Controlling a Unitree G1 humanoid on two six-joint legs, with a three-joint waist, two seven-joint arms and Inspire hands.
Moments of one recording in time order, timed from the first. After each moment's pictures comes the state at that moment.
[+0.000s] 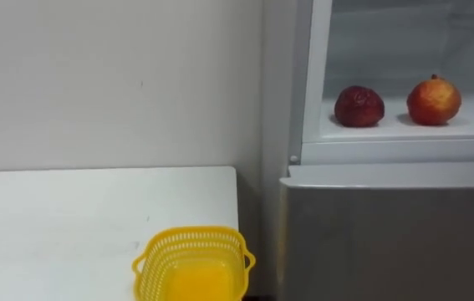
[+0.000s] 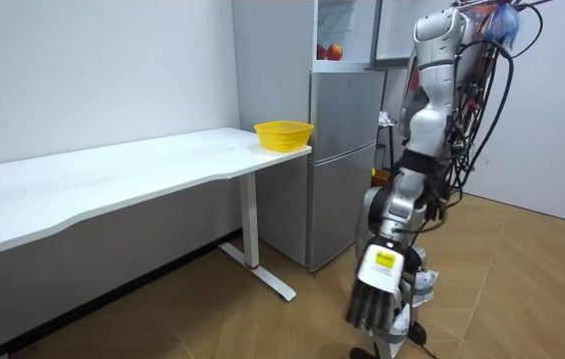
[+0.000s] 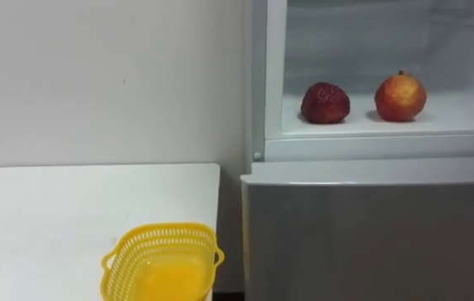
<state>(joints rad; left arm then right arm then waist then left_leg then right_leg) 0.30 0.14 0.23 1.21 -0.15 0.00 0.41 0.15 -0.23 -0.12 1.29 -0.26 0.12 -0.03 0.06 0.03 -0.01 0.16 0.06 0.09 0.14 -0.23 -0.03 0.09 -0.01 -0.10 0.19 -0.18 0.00</state>
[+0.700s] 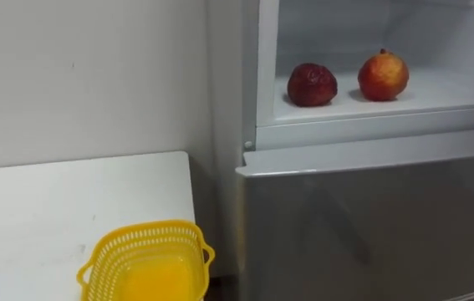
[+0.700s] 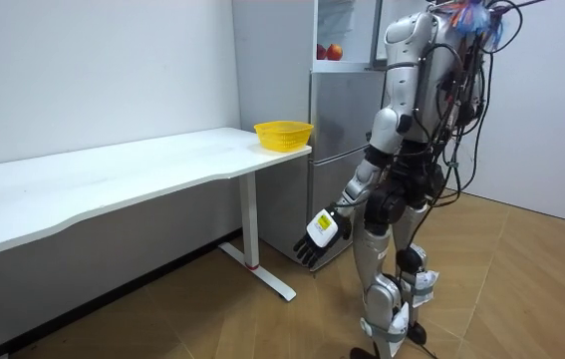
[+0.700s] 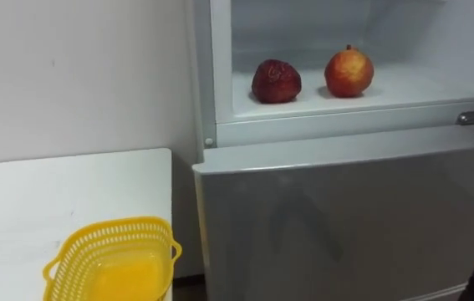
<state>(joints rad) 0.21 0.16 -0.05 1.13 0.05 -0.10 0.30 0.32 -0.15 0.03 0.00 -0.14 -0.10 -0.29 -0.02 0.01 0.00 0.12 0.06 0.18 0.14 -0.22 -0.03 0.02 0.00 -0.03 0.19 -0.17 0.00</state>
